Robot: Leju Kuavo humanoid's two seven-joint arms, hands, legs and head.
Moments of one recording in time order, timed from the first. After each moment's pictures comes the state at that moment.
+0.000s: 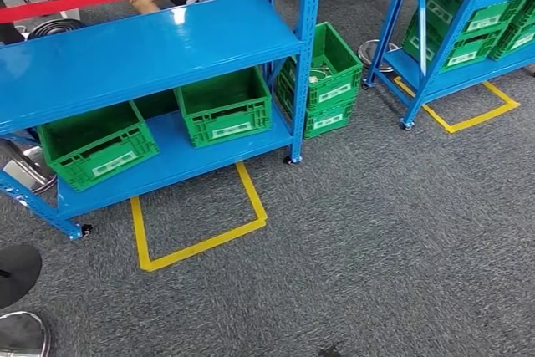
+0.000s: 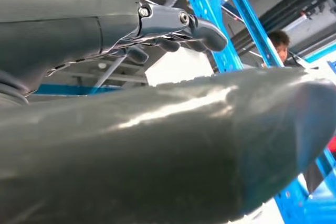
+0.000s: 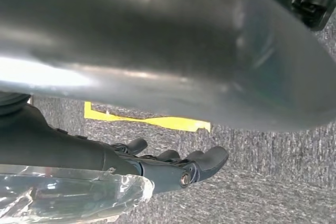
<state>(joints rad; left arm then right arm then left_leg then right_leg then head) -0.16 0.67 0.06 -1.03 -1.35 0.60 -0.03 -0.08 0.08 1.25 -0.15 -0.78 -0.51 -0.15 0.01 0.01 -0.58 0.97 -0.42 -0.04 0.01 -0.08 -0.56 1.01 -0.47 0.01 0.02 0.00</state>
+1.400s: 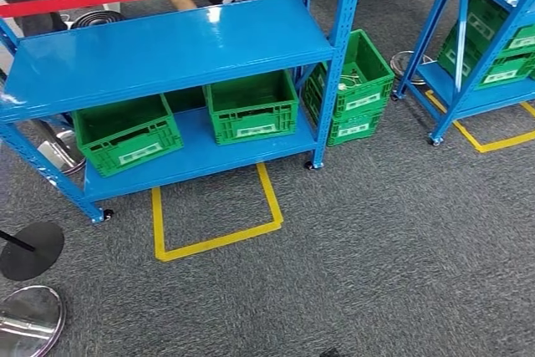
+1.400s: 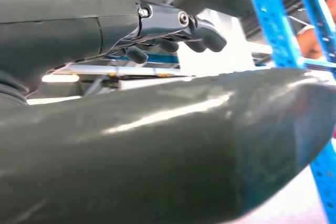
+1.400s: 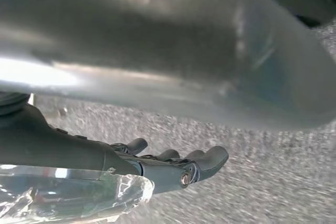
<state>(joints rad) -0.22 0.63 0.05 -1.03 -1.24 0.52 -0.04 -0.07 0.08 1.26 -0.15 -0.77 -0.54 -0.13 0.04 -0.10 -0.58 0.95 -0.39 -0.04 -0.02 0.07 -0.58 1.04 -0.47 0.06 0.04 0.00</state>
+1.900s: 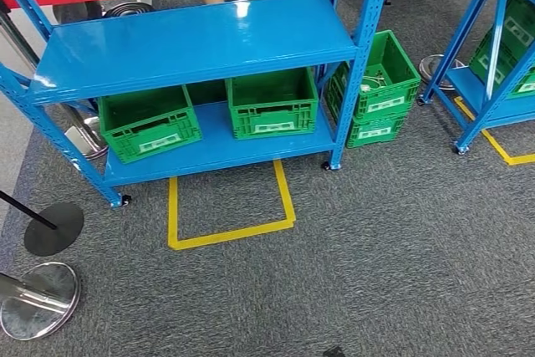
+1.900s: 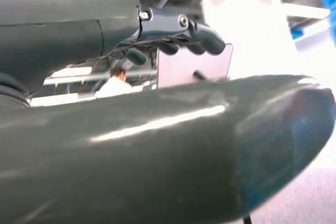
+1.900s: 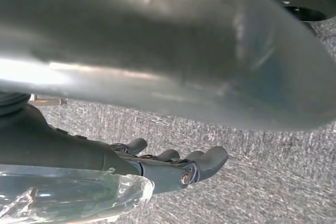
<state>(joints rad) -0.29 0.59 0.04 -0.99 -1.17 0.41 -0.03 -0.08 0.08 1.26 -0.15 -0.82 -0.53 -0.12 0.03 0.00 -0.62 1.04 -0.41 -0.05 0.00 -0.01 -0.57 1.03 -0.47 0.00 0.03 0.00</state>
